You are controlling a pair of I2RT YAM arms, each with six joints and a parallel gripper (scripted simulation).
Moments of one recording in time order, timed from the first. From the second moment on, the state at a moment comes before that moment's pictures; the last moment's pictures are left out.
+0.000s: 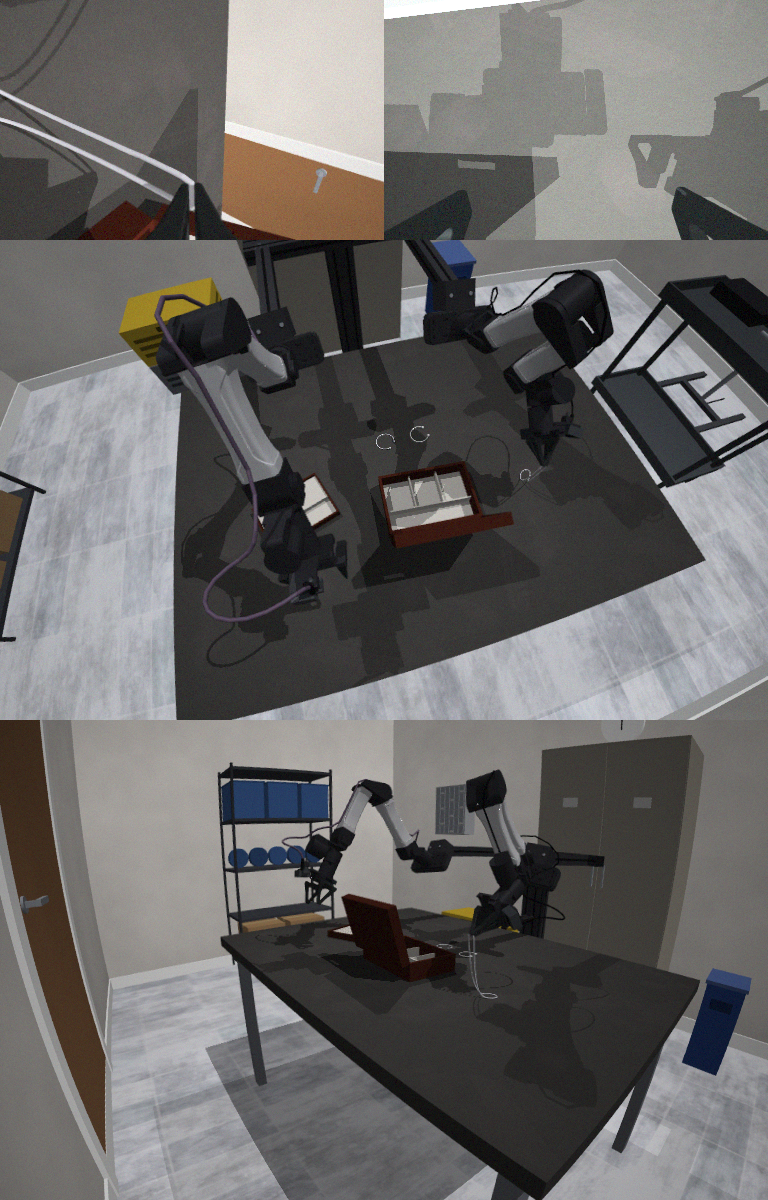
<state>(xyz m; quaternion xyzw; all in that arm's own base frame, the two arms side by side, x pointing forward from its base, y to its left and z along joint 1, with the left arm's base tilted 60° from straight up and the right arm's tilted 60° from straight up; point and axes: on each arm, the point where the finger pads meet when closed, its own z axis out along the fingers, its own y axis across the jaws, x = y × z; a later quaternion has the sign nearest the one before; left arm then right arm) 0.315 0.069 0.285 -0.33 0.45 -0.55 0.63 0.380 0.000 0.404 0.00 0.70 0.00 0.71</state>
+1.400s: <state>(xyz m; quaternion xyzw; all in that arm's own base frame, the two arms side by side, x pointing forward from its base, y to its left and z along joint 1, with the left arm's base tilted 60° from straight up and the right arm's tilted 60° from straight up) 0.315 0.069 0.285 -0.33 0.45 -0.55 0.63 0.380 0.000 0.404 0.00 0.70 0.00 0.71</state>
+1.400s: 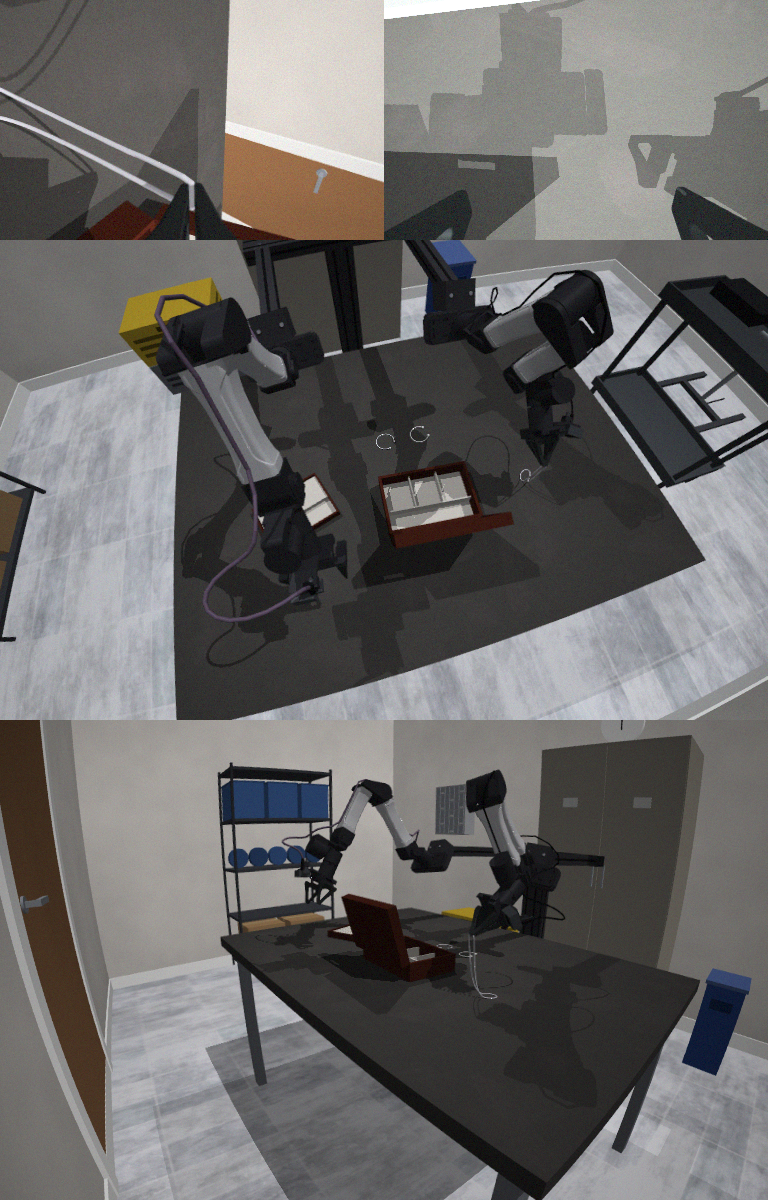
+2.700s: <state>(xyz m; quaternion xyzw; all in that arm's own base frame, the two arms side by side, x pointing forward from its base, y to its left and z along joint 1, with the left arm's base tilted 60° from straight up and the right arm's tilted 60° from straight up) 0.275 0.065 0.306 -0.32 0.45 -0.56 0.62 0.380 0.000 0.404 0.00 0.70 0.00 0.71</state>
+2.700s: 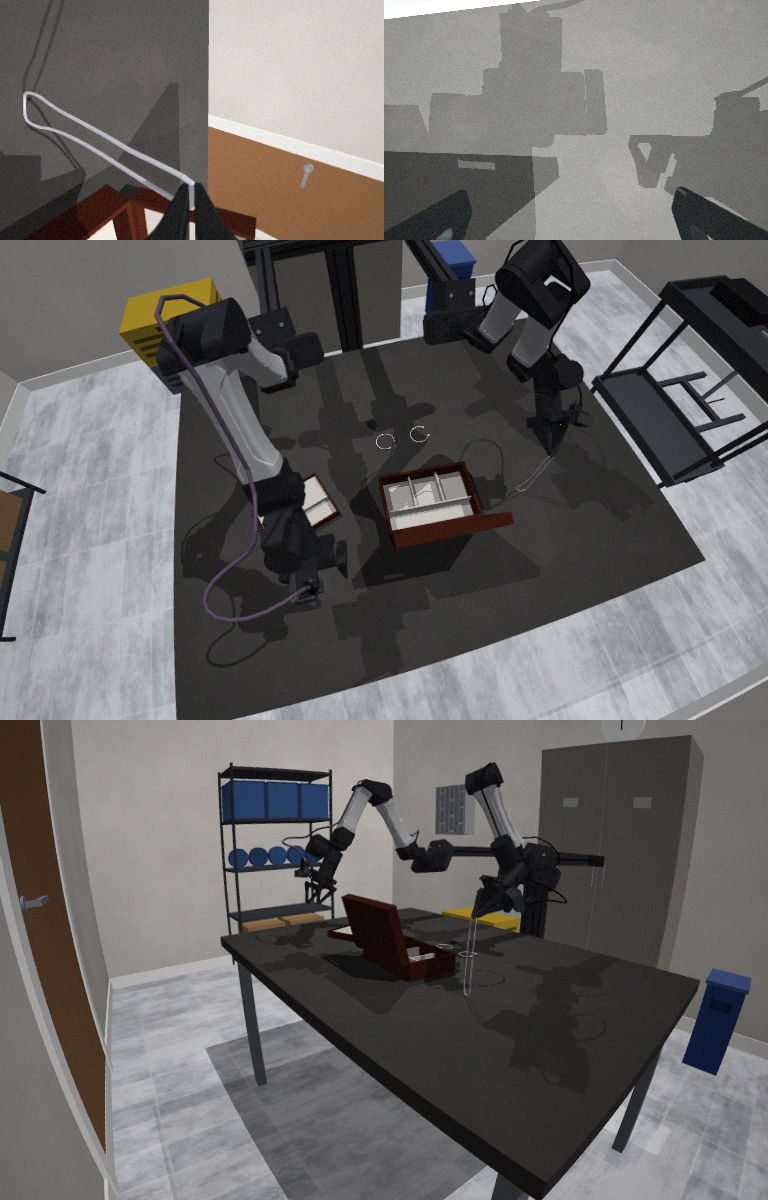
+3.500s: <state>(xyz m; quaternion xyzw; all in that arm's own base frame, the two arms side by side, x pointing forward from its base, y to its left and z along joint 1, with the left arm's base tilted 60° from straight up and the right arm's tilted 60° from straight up) 0.241 0.060 0.328 -0.32 0.44 -0.55 0.63 0.380 0.000 0.404 0.00 0.70 0.00 0.71</state>
